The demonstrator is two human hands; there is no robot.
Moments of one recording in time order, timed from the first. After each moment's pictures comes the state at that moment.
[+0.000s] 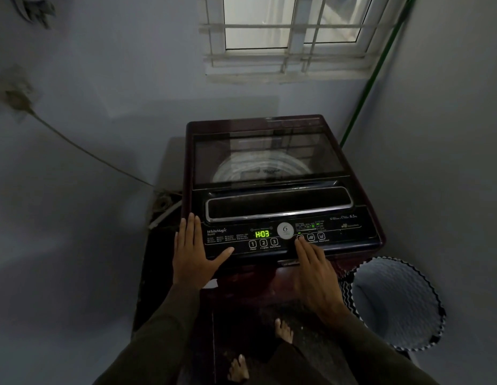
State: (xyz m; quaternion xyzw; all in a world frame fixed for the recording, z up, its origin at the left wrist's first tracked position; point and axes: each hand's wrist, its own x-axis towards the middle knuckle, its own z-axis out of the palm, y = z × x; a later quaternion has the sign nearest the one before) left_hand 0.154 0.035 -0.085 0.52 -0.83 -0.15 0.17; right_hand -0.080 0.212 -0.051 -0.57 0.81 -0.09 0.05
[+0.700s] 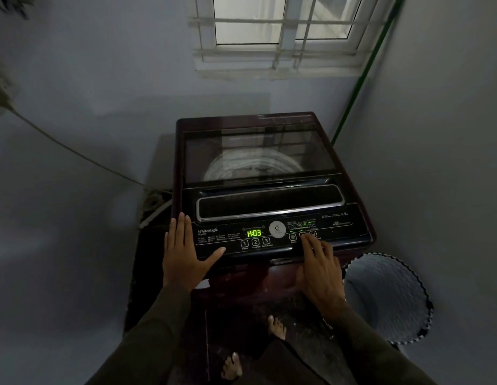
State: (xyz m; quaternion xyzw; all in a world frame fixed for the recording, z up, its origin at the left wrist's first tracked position) left_hand 0.155 0.035 -0.085 0.52 -0.83 -0.15 0.17; right_hand -0.099 0.212 -0.055 -0.50 0.86 -0.08 0.06
